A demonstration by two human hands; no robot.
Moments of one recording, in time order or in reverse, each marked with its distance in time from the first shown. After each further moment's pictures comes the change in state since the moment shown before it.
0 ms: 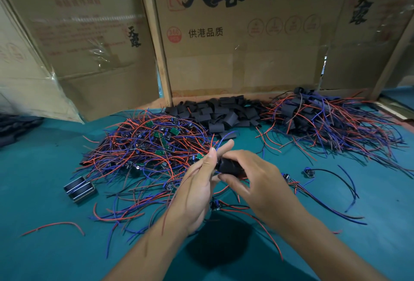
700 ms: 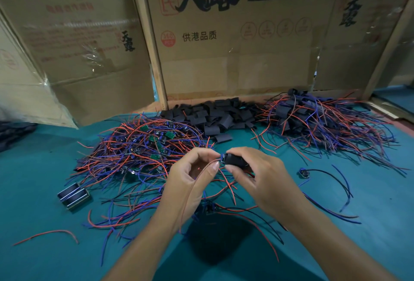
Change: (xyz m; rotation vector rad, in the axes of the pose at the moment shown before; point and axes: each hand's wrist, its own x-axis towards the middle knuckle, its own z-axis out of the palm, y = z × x) left_hand 0.003 0.007 -0.012 0.241 0.054 0.296; right_hand 0.004 0.019 -0.011 -0.021 0.057 -0.022
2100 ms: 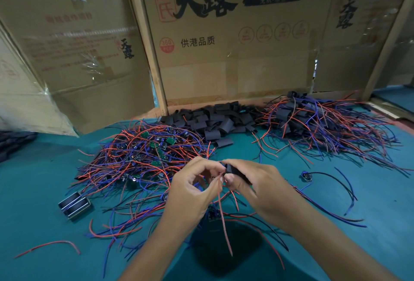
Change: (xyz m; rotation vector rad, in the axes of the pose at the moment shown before) left_hand -0.004 0.013 0.001 0.265 -0.013 0.109; right_hand 0.001 -0.002 0.000 0.077 -0.213 0.039
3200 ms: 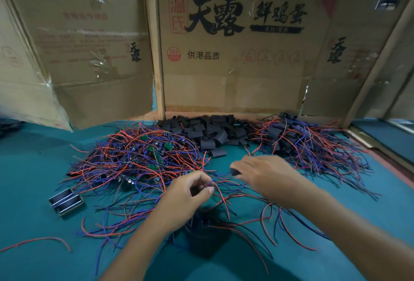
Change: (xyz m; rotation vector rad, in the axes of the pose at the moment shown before) left_hand 0.006 -0.025 -0.022 0.095 -0.236 -0.246; right_hand 0.033 0.015 -0.048 -0.802 -0.283 -0.284
